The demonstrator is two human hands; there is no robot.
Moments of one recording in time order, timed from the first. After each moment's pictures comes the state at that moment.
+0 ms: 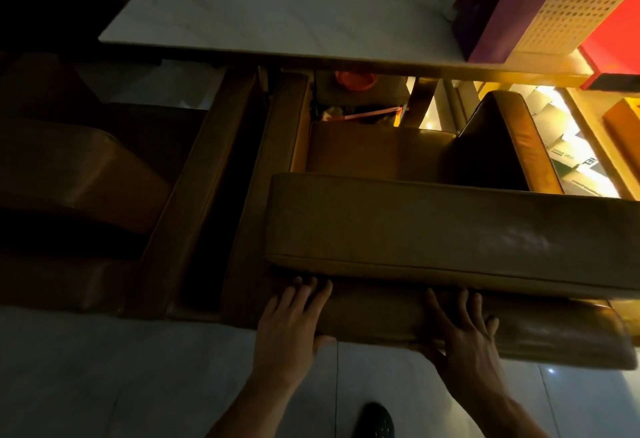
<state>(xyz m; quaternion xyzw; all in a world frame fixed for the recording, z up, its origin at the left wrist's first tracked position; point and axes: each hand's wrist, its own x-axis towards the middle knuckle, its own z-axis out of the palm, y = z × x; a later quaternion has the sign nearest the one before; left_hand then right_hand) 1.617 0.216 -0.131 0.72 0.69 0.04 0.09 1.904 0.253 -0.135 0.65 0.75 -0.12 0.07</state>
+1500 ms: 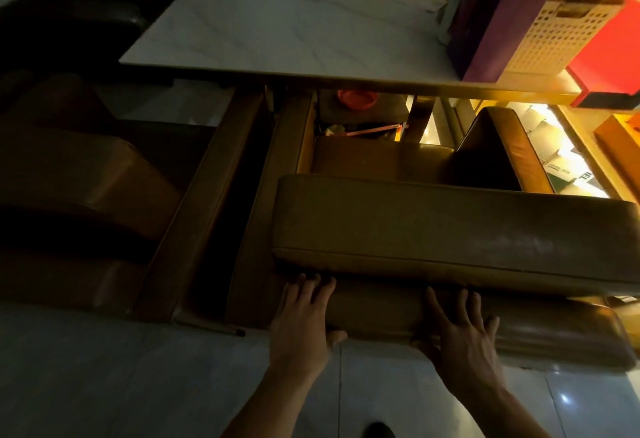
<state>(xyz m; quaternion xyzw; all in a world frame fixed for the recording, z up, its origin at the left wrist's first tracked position) 1.635 0.220 -0.120 0.66 0.73 0.09 0.16 1.895 0.255 -0.128 0.66 0.74 -0.10 0.11</state>
